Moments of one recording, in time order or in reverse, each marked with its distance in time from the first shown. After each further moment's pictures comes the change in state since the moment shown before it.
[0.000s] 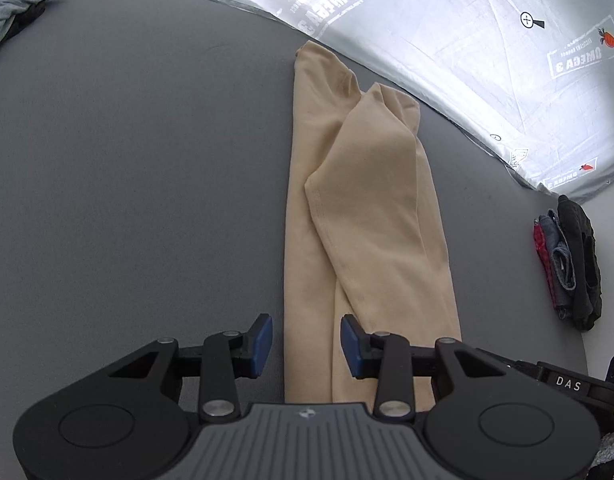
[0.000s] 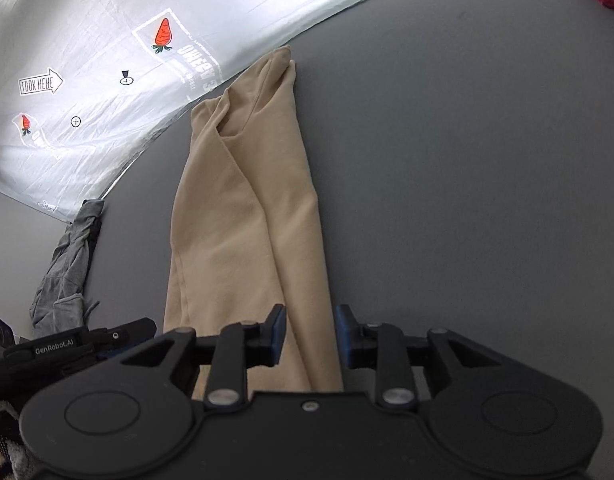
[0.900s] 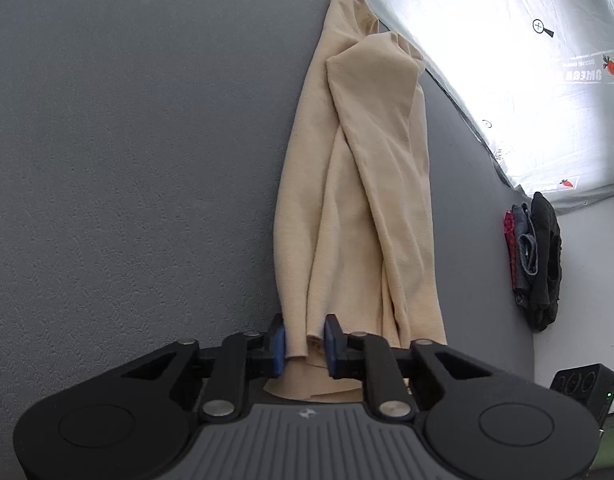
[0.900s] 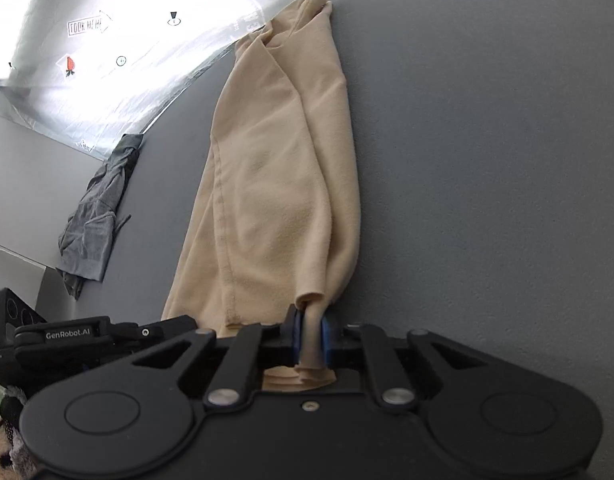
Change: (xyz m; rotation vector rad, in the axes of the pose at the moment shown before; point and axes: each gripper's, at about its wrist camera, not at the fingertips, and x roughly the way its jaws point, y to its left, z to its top) left arm -0.017 0.004 -0.103 -0.205 0.054 -0.094; right arm -0.022 0.002 -0.079 -0.087 0.076 0.089
